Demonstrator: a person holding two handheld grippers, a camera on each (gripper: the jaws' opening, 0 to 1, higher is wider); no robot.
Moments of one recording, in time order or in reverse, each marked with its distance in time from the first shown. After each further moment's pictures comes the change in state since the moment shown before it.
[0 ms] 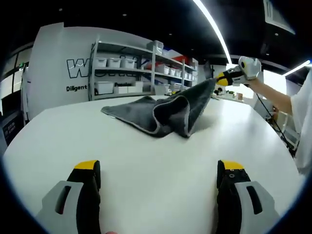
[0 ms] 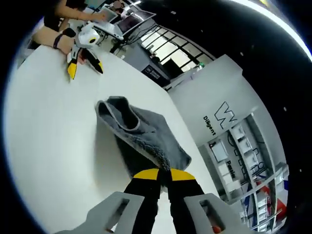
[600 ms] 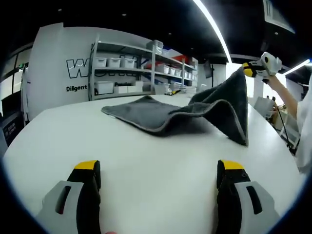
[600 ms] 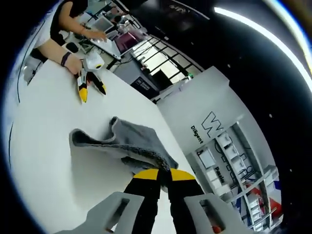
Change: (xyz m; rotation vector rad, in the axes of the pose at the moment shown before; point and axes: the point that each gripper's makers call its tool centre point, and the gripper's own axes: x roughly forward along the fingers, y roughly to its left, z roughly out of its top) left arm -0.001 0.000 -0.001 0.005 0.005 0.002; right arm -0.109 0.009 0.034 0.004 -0.074 -0.102
